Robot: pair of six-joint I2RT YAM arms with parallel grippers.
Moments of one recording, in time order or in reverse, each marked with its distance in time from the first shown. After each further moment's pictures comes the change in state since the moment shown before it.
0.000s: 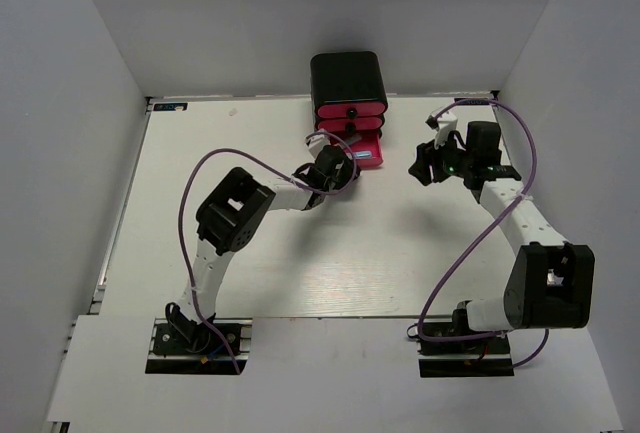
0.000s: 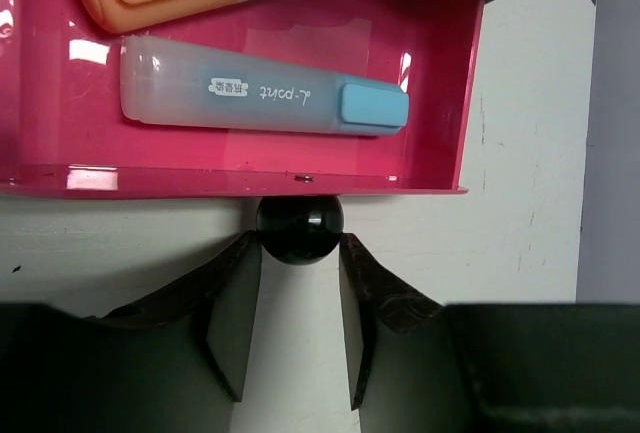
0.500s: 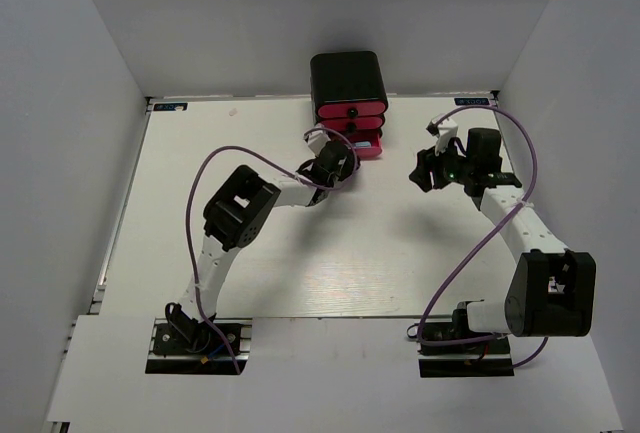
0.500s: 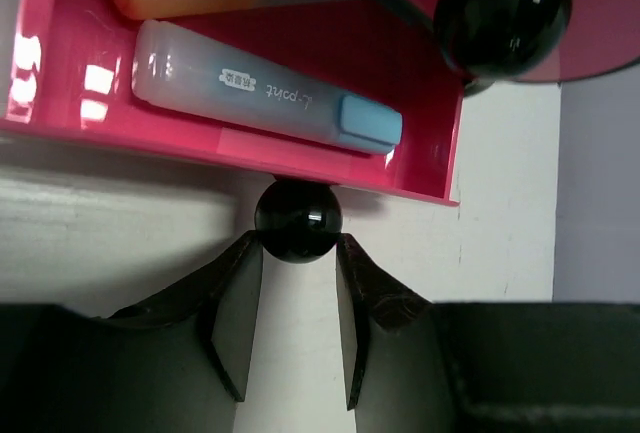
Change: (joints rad) left arm 0.005 0.071 0.082 0.049 -0.086 -0.044; right arm -0.004 -0.049 -0.068 0.006 -0.003 -0.001
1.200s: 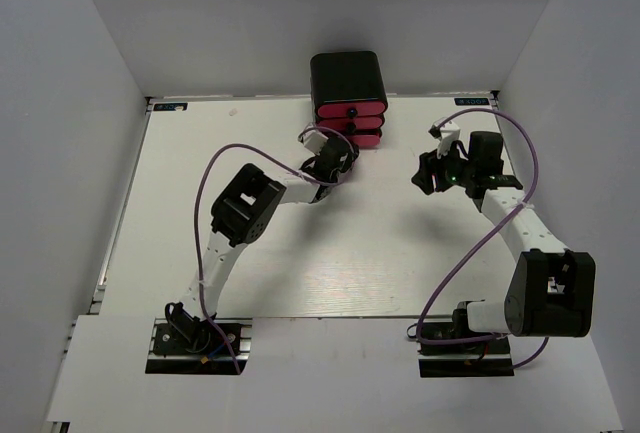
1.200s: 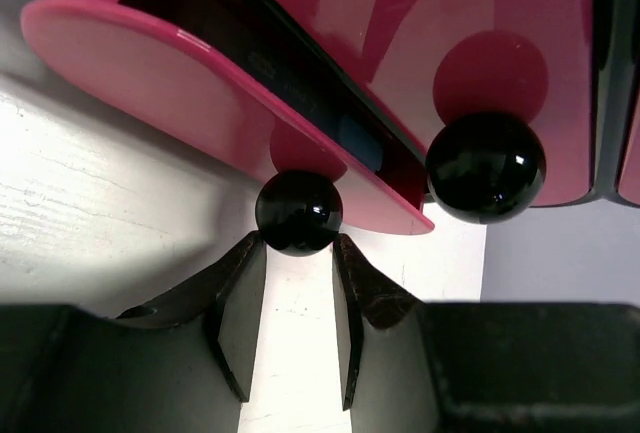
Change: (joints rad) left arm 0.017 0.092 0.103 0.063 -0.111 -0.182; right arm -0.018 -0.001 -0.026 0.002 0.001 -0.003
